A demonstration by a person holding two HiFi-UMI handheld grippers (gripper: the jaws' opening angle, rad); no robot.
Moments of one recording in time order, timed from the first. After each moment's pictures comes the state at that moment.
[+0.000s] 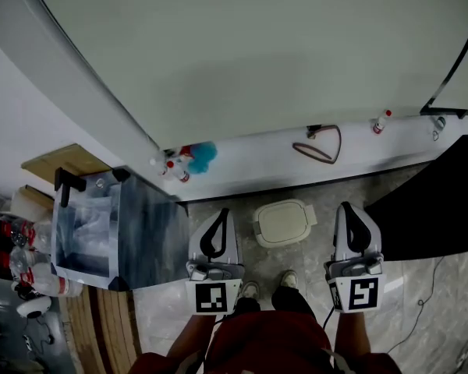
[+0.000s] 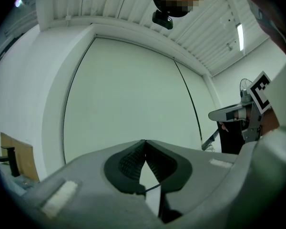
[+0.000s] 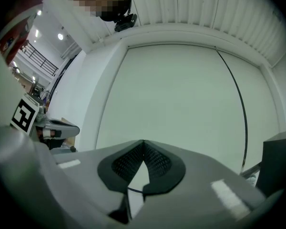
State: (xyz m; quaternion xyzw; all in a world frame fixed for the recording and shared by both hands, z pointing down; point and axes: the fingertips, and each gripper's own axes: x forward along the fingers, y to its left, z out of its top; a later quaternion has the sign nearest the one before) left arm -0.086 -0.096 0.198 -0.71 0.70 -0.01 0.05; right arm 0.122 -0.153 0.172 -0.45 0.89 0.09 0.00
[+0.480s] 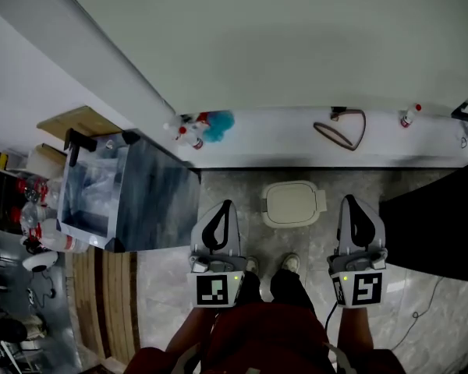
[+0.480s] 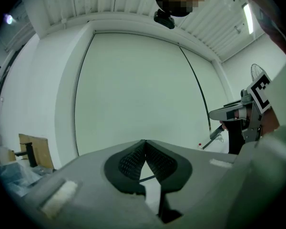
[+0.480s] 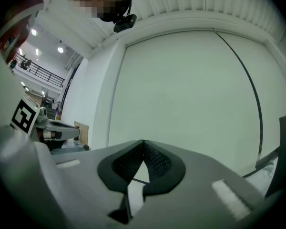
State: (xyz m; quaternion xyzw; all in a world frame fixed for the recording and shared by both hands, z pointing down) left arm -0.056 -0.089 0.240 -0.65 0.76 -0.06 0.02; right arm 0.142 -0.179 0.221 -0.38 0.92 0.04 0.00
